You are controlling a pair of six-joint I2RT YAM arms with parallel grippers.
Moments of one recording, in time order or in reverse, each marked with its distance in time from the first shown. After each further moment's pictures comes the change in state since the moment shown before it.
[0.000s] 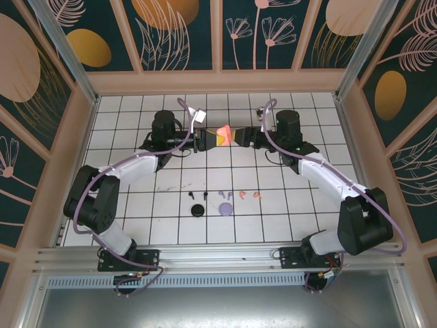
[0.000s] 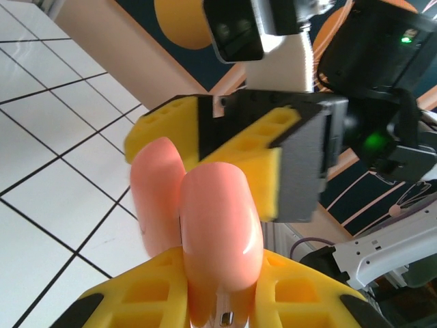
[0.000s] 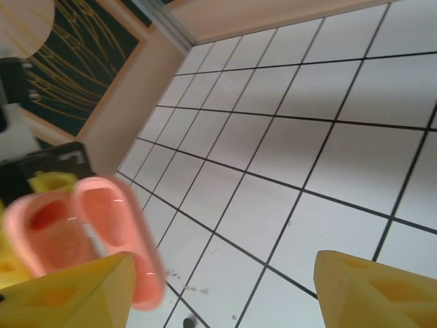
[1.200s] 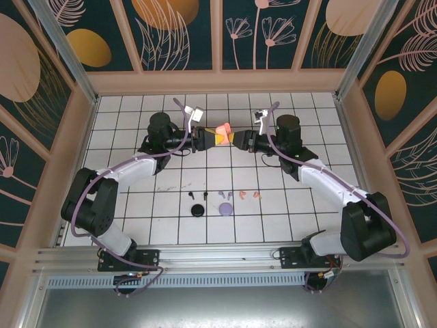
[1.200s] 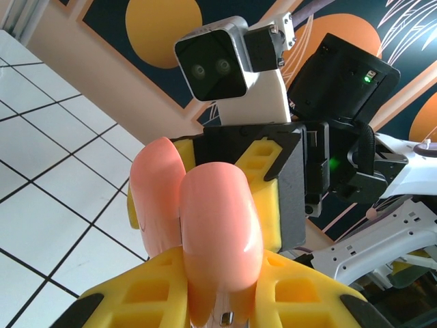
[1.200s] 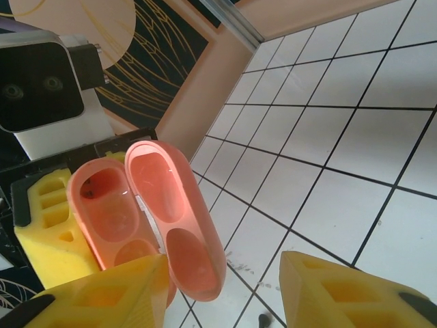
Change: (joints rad) left arm -0.005 -0.024 -0.042 0.165 0.021 -0.106; right arm 0.036 -0.044 -0.076 0.177 -0.142 0.181
